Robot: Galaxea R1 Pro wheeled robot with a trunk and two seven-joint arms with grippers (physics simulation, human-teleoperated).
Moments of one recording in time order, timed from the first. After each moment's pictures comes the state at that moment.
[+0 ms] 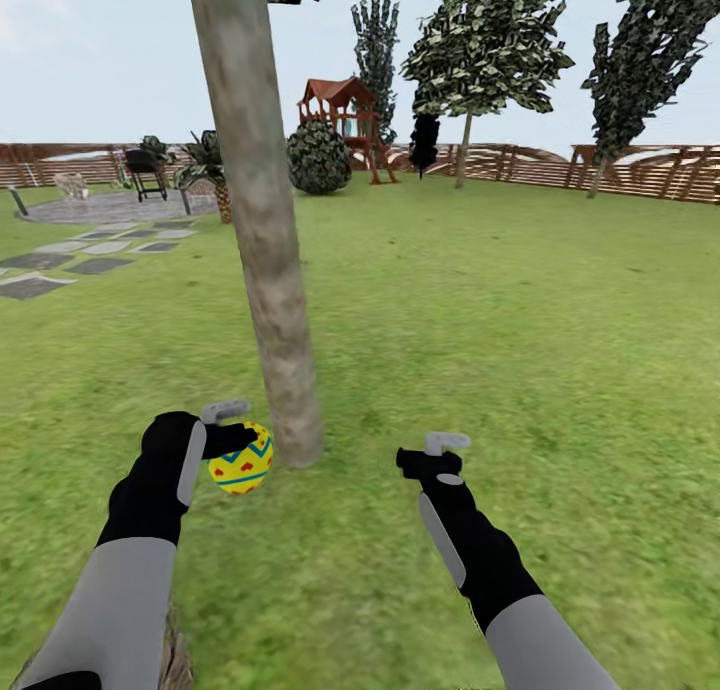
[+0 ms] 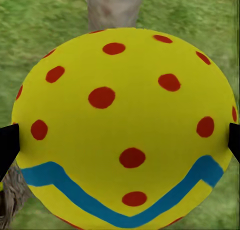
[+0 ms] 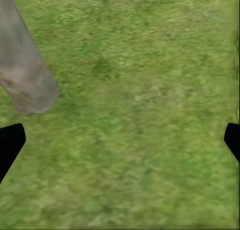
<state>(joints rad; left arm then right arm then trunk) -0.75 -0.05 0.22 -1.15 0.00 1.04 0.03 -0.60 0.15 0.23 -0.99 -0.18 0.40 -0.37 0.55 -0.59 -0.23</state>
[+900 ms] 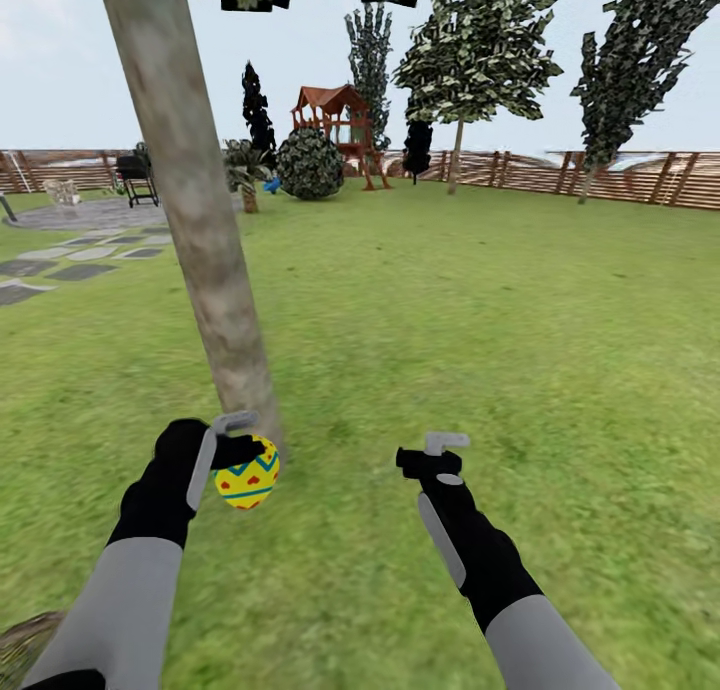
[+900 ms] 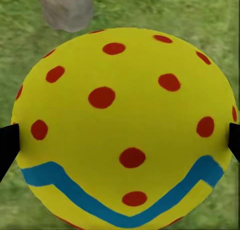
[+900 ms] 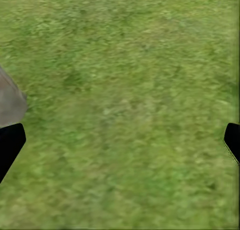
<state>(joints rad) -0.76 -0.05 0.20 -1.07 0.00 1.04 0.03 -0.60 0.15 0.23 -0.99 -0.18 0.39 -0.37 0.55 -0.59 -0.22</state>
